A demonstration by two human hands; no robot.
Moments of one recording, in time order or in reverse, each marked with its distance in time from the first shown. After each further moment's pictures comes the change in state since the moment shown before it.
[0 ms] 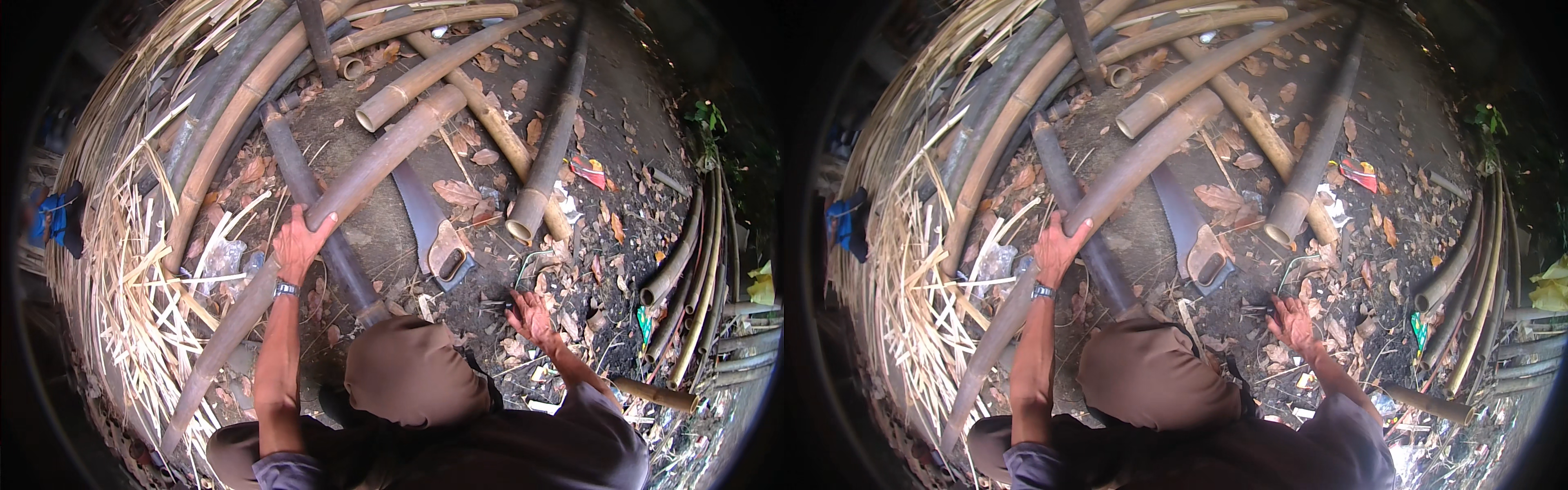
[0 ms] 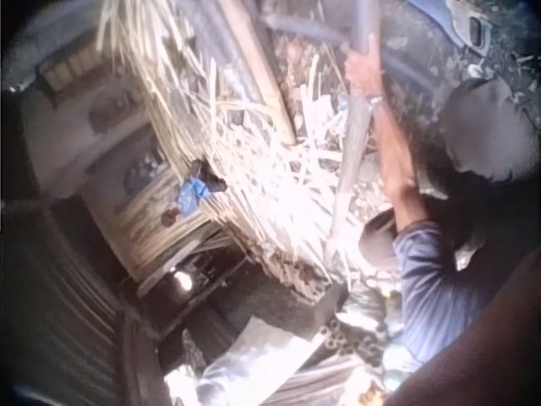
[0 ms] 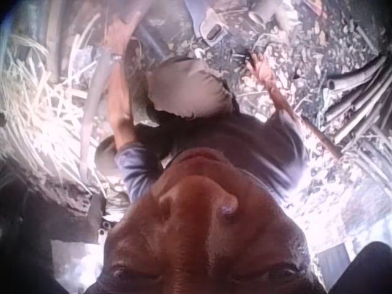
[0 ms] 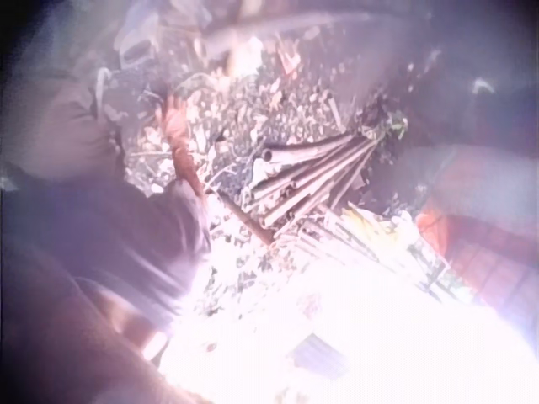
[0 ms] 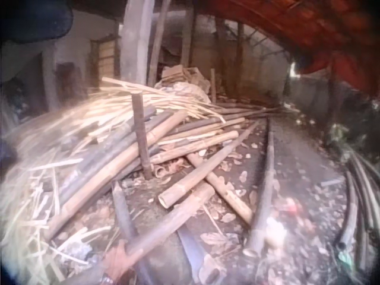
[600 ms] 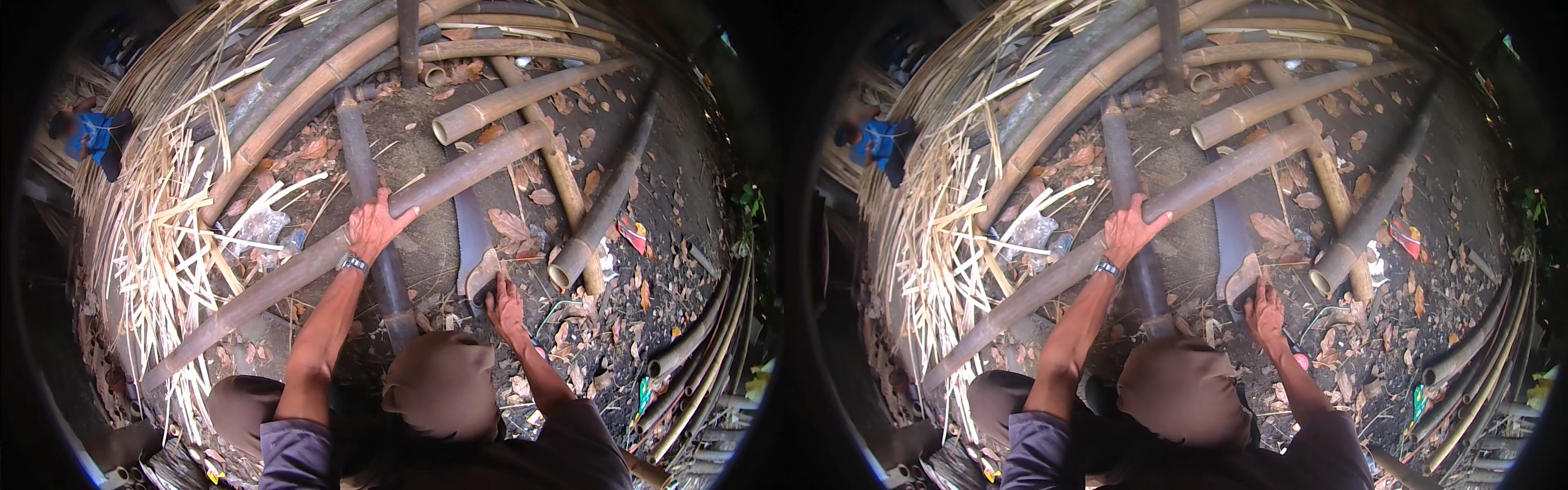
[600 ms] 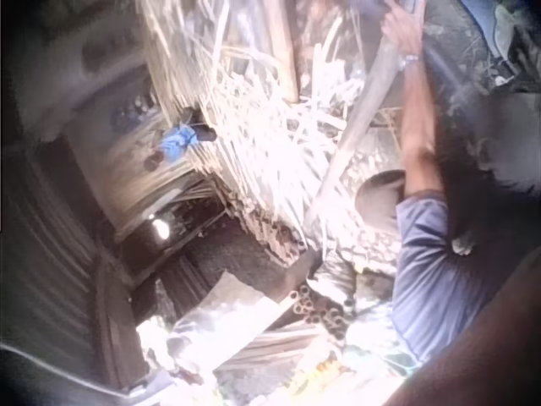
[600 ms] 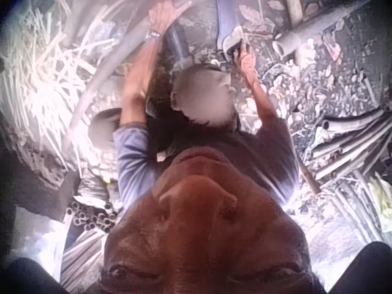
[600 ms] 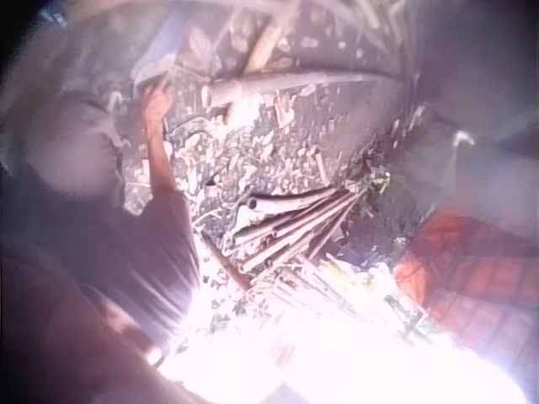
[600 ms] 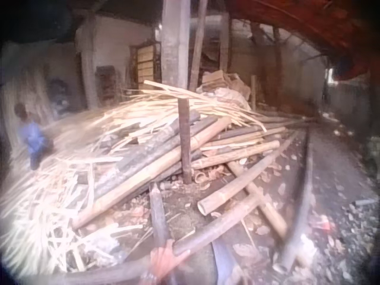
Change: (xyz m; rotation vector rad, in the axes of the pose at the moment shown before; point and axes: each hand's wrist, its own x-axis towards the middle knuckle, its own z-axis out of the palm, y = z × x) left_hand 0.020 0.013 0.043 0.023 0.177 0.137; right_hand 0.143 -0.096 0.048 0.252 0.062 0.110
